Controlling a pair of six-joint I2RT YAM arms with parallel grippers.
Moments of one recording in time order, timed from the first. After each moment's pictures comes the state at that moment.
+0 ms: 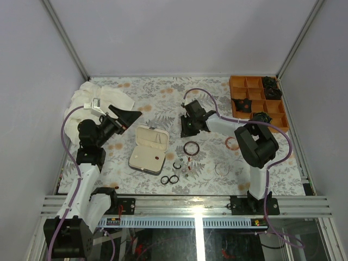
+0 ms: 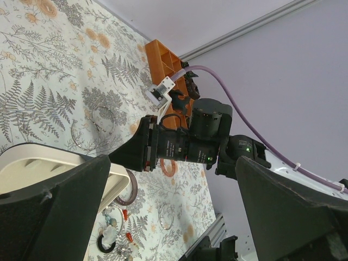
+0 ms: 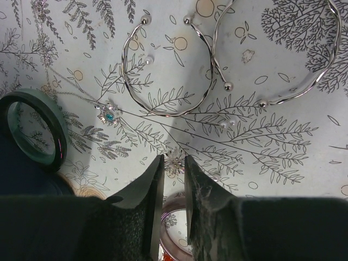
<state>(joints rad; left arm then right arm) 0.03 0.83 0.54 0.25 0.61 -1.01 0.63 1.96 1.27 -0.29 -0.16 0.41</state>
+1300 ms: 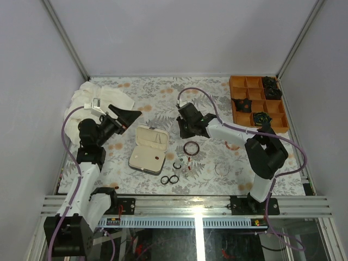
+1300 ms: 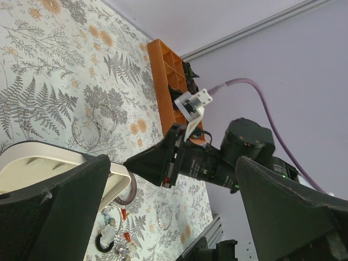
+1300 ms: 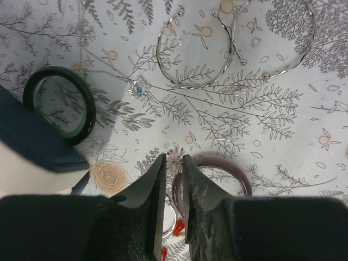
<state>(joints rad) 0.03 0.85 0.54 0.26 0.61 -1.02 0.74 1.82 1.25 -0.36 0.04 0.39</state>
